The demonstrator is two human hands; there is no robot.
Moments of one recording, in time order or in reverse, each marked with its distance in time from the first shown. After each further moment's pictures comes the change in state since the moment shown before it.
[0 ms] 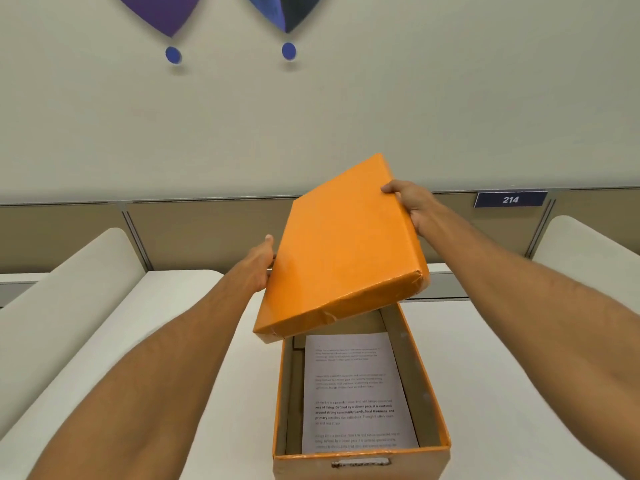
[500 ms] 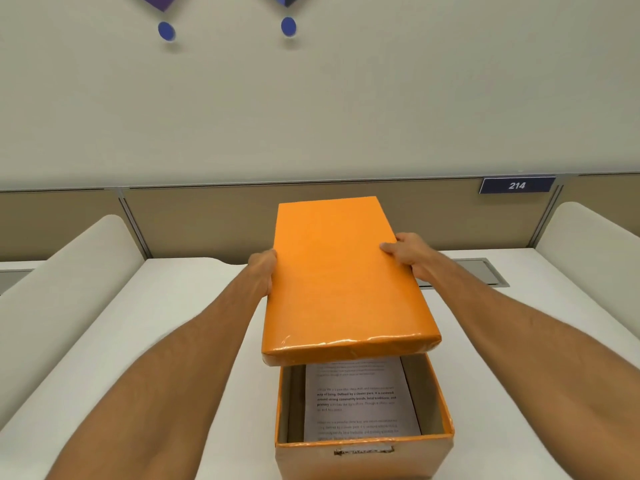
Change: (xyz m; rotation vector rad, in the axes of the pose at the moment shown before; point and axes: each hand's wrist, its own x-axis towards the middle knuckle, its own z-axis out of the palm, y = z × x) left_hand 0.000 -0.030 0.009 0.004 0.086 0.015; right_hand 0.005 0.106 -0.017 -0.407 -0.011 0.060
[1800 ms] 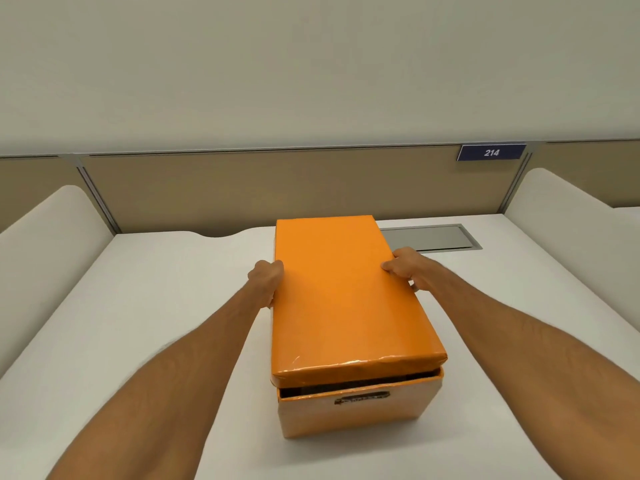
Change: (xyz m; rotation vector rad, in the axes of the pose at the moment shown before) left_hand 0.004 -0.078 0.002 0.500 -0.041 -0.051; right_hand -0.039 0.071 0.012 -0.384 0.008 0.243
